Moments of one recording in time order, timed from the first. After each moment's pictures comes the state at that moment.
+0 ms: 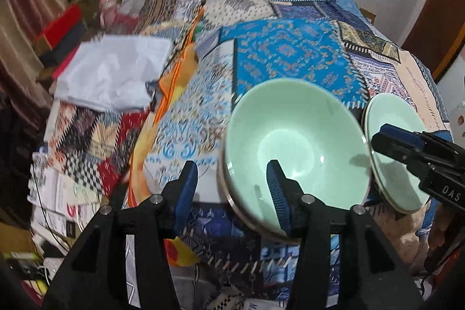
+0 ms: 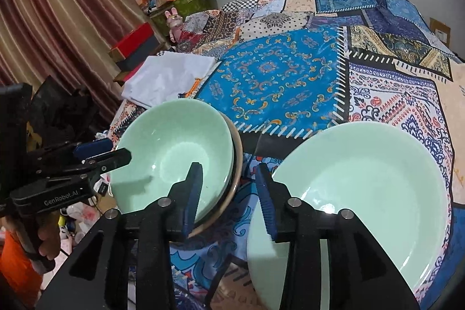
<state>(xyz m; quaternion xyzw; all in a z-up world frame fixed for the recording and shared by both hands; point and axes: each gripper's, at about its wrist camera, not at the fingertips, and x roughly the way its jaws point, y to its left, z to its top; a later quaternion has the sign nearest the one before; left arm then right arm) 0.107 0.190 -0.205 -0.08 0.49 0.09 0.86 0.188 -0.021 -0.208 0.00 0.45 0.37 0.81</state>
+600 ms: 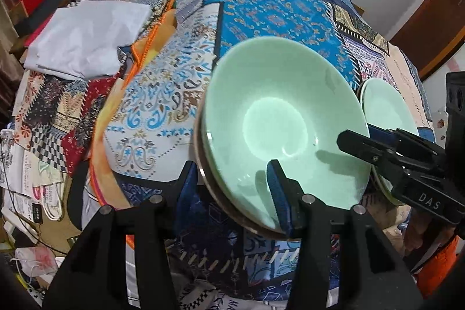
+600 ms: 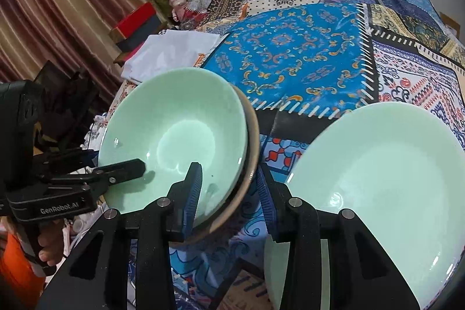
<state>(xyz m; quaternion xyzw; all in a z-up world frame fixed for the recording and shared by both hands) 0.114 0.190 -0.243 -0.15 0.52 0.03 0.84 0.186 0.003 -0.231 -0.02 0.48 0.38 0.79</state>
